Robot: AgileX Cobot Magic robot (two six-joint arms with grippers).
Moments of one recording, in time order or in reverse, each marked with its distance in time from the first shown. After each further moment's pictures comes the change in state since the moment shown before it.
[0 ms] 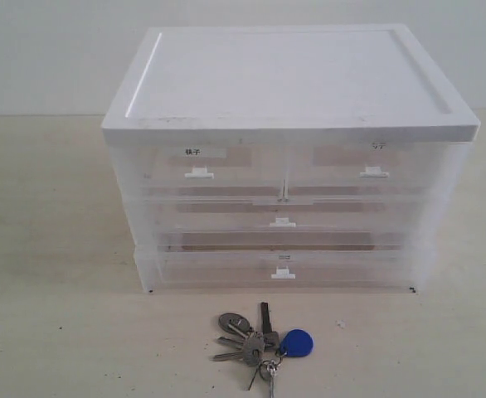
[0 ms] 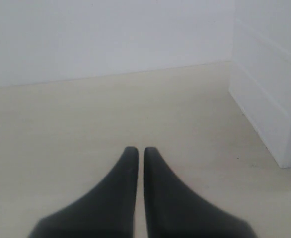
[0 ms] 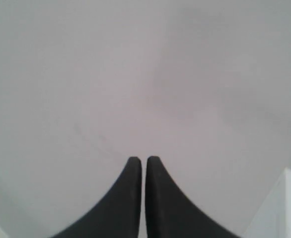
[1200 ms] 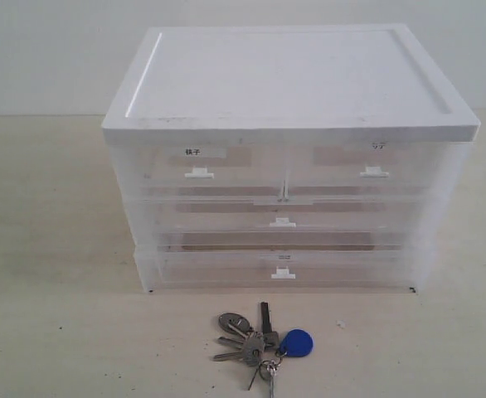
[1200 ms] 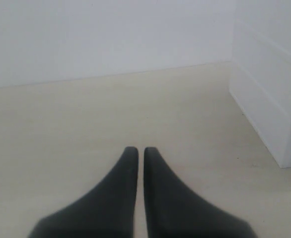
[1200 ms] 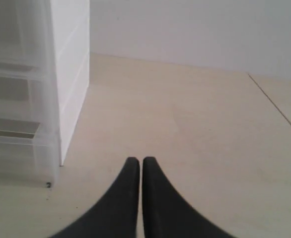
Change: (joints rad) left arm 0.000 0.000 0.000 0.000 0.000 0.000; right arm 0.116 -0.002 0.000 0.122 0.811 -1.561
